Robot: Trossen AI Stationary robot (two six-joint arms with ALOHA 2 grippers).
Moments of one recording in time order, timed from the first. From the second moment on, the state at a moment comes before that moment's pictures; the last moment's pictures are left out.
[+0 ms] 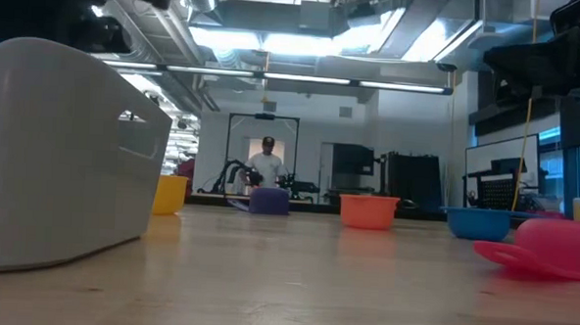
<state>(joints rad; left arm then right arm) -0.56 1.70 1.23 -0.96 -0.14 -0.75 0.00 0.03 0.01 0.14 -0.07 -0.08</state>
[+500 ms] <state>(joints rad) -0.56 1.70 1.17 -0.83 -0.20 -0.43 0.00 0.03 0.01 0.14 -0.07 -0.08</state>
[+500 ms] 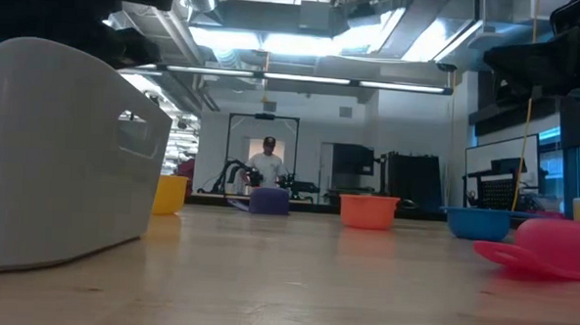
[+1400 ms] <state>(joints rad) -0.53 1.70 1.11 -0.70 -0.19 -0.26 0.00 0.03 0.01 0.14 -0.07 -0.08</state>
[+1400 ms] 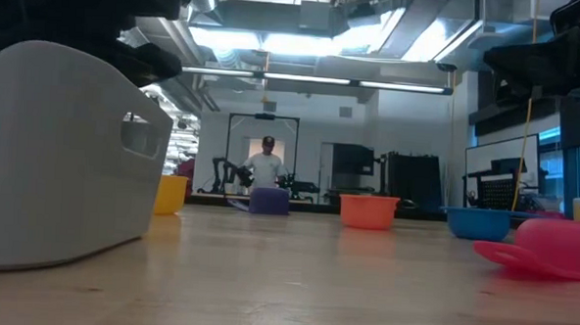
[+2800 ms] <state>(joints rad) -0.39 1.70 1.50 -1.11 -0.11 -0.26 0.00 0.03 0.01 0.14 -0.07 -0.08</state>
